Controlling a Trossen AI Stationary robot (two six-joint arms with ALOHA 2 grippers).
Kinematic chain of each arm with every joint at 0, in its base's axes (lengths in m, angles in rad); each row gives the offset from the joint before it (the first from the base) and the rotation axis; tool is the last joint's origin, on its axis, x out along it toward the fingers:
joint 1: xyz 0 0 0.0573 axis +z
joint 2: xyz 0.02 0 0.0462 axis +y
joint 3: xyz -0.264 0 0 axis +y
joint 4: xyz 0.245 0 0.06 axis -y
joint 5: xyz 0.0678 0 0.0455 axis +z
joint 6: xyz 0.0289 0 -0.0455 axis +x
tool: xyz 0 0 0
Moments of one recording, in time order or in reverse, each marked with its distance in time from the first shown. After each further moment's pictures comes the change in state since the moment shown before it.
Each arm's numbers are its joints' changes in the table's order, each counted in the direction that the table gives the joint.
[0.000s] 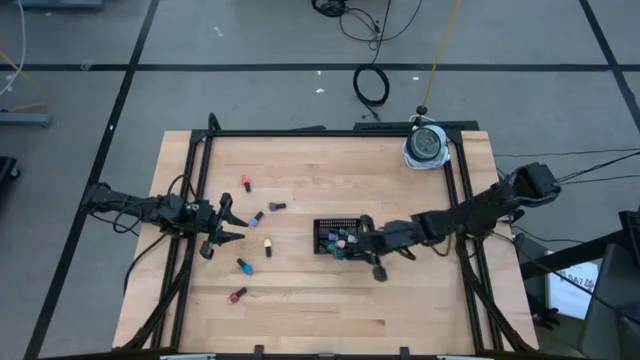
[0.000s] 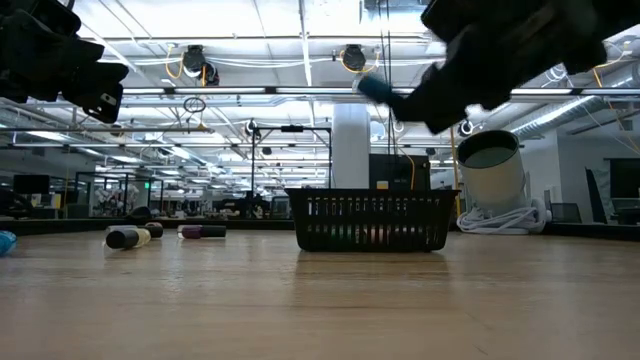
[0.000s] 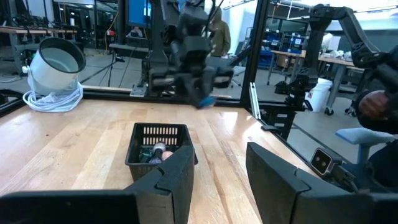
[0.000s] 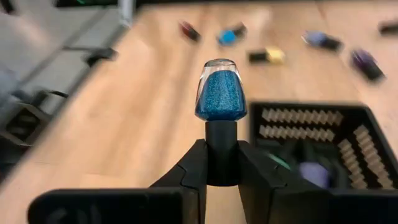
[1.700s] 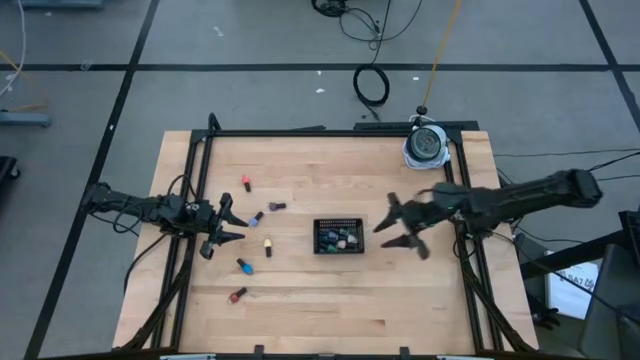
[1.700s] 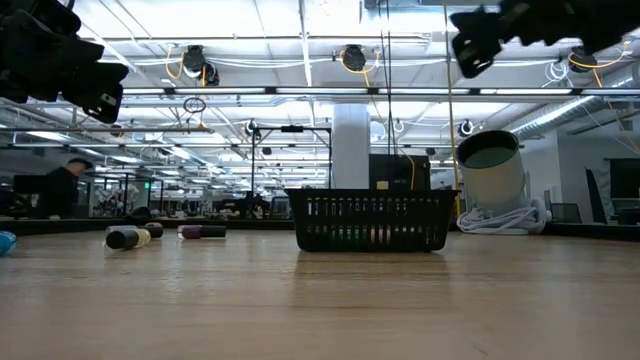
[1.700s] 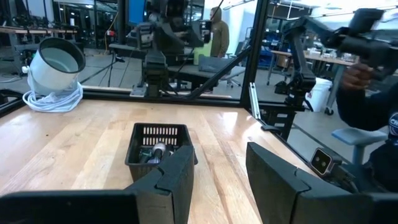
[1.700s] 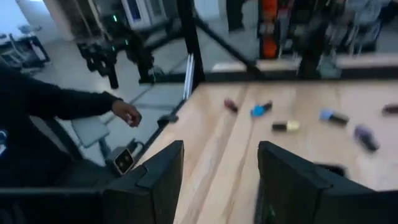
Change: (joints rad) left arm 0.000 0.000 0.000 -0.001 0.000 0.000; right arm -0.189 -0.576 0.144 -0.142 0.366 -0.010
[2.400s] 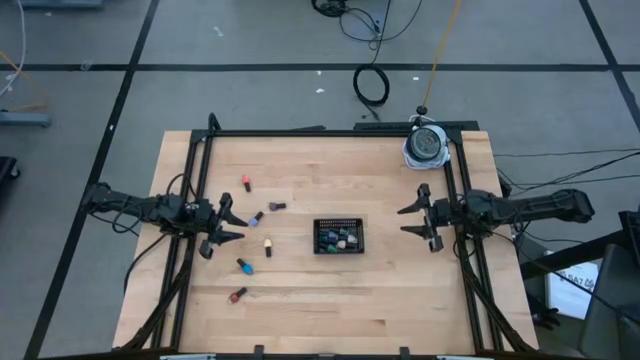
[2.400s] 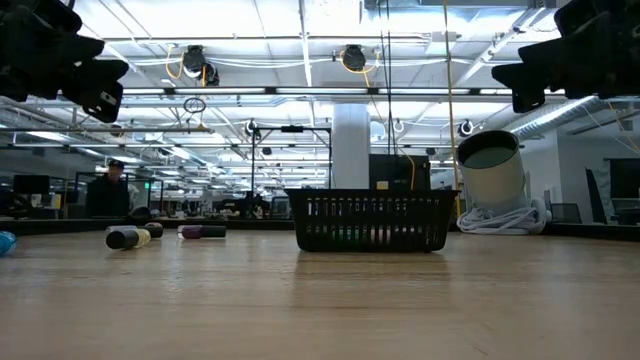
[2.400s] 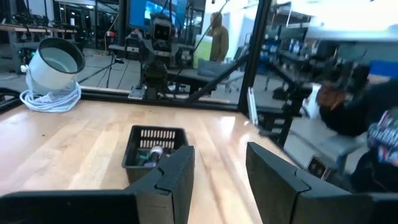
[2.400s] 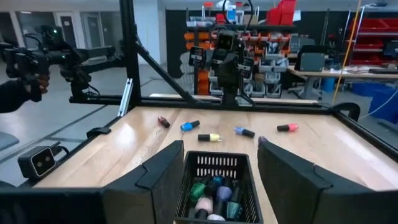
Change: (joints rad) left arm 0.000 0.000 0.000 0.021 0.000 -0.035; right arm -0.001 -0.616 0.397 -0.024 -0.290 -0.137
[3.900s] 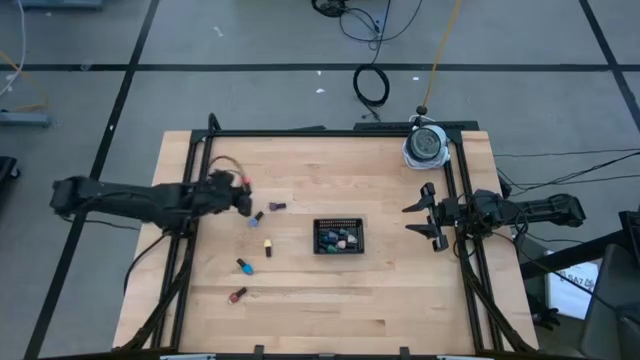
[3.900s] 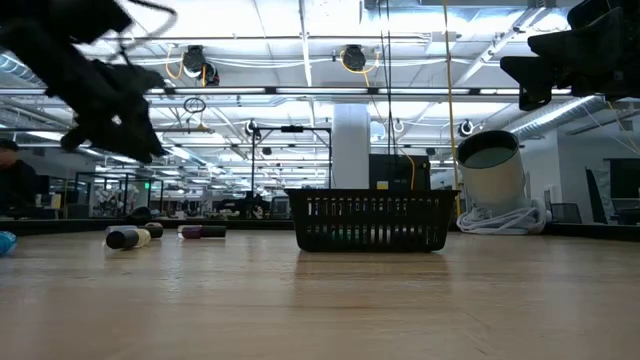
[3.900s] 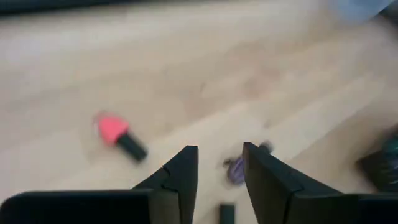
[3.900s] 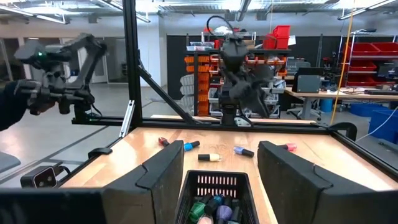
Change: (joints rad) left arm 0.279 0.701 -0.403 -0.574 0.496 -0.760; right arm 0.000 -0.154 0.051 0.000 -0.001 0.001
